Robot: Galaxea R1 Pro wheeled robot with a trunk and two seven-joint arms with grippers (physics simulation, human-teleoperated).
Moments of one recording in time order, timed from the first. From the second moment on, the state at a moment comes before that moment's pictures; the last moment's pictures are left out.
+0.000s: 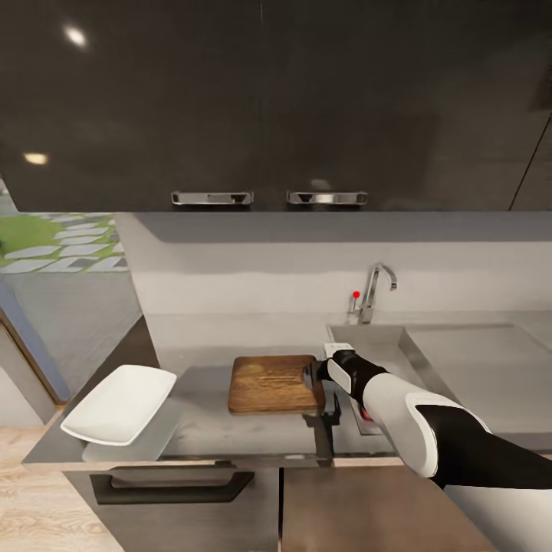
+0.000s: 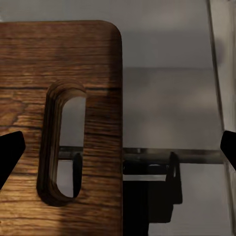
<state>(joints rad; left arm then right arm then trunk) 0.13 0.05 0.17 0.01 0.03 -0.30 -0.02 -1.16 0.15 -0.11 -0.02 0.07 0.36 -0.09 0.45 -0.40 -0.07</state>
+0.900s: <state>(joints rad) 0.13 0.05 0.17 0.01 0.03 -0.30 -0.02 -1.16 0.15 -0.11 -0.02 0.07 0.36 -0.09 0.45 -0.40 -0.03</state>
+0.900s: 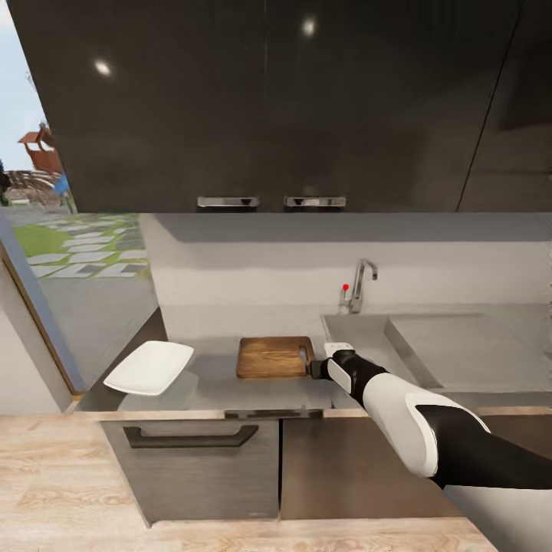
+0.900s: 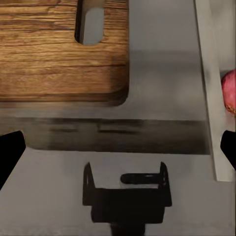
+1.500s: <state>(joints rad) 0.13 0.05 0.17 0.01 0.03 -0.30 -0.02 -1.16 0.15 -0.11 -0.02 0.07 0.35 -0.09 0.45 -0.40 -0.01</state>
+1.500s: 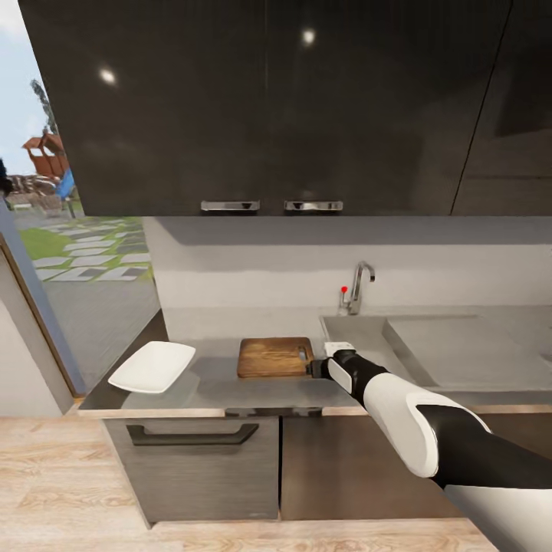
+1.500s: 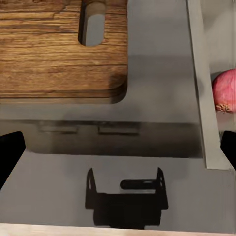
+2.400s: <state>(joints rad) 0.13 0.05 0.17 0.02 0.03 -0.30 -0.02 -1.16 0.04 -0.11 -0.06 0.07 0.28 -0.08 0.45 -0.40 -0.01</state>
